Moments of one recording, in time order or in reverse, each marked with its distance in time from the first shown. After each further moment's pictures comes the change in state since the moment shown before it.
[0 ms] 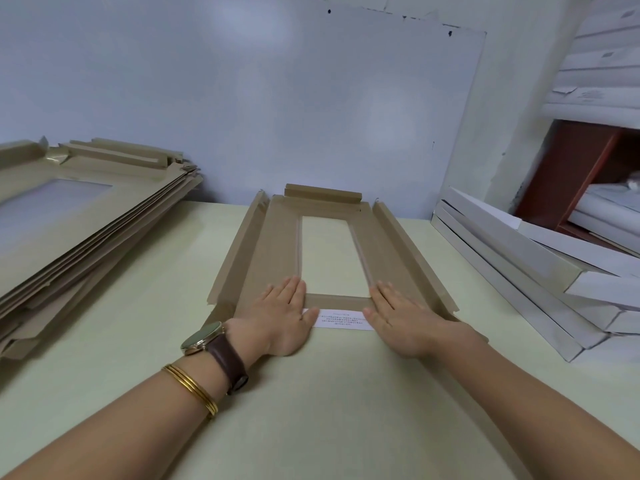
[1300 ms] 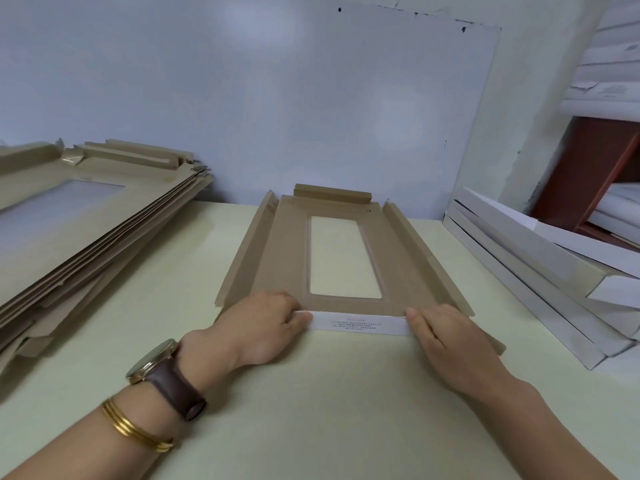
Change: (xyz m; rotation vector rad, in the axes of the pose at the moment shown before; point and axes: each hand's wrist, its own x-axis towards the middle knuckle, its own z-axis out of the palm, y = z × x) left_hand -0.044 -0.020 -0.019 -0.161 0.180 0.071; right_hand -0.058 0.003 0.009 0.274 0.579 -0.035
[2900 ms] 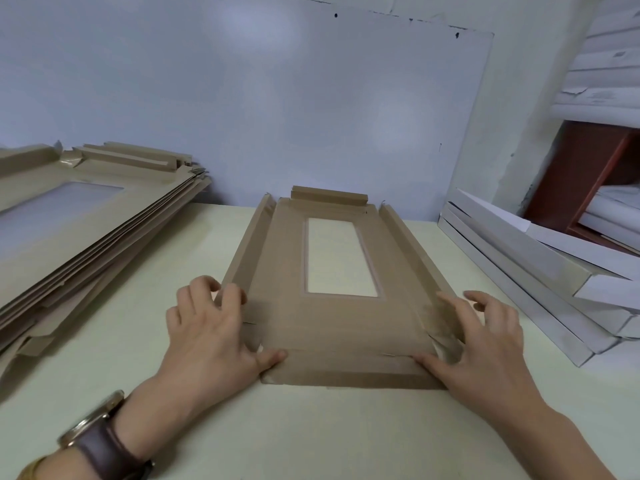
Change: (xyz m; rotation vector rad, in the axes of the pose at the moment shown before) left_hand -0.055 -0.012 0.012 0.047 0.447 -0.300; right_hand -0.035 0.015 -0.017 -0.124 0.215 0.092
